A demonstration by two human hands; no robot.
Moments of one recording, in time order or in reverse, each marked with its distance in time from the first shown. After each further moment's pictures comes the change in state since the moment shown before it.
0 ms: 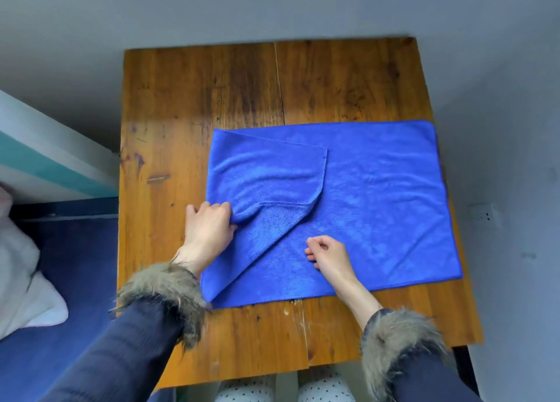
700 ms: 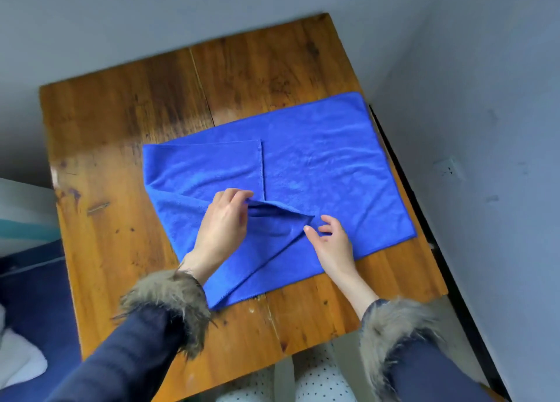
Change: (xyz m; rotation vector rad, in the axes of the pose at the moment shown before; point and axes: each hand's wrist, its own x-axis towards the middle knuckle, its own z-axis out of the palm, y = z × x) left_hand -0.002 0.109 0.000 -0.381 0.209 0.378; right_hand -0.004 0.045 -0.074 0.097 0.244 -0.053
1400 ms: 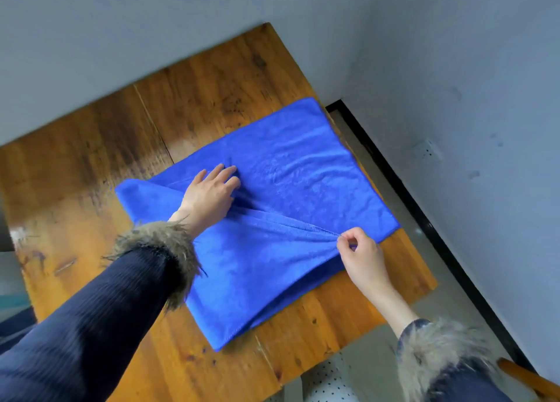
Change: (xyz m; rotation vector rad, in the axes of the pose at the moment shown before) left_hand 0.119 0.005 0.010 0.688 -0.306 0.323; right_hand 0.012 0.024 -0.073 -0.075 0.174 -0.109
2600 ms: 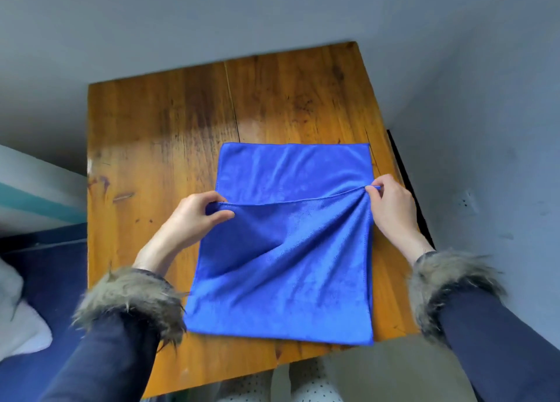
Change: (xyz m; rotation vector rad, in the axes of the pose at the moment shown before) left_hand -0.153 -0.017 -0.016 -1.053 0.134 -0.526; right_hand 0.073 -0.070 -0.008 -0.394 0.076 -0.451
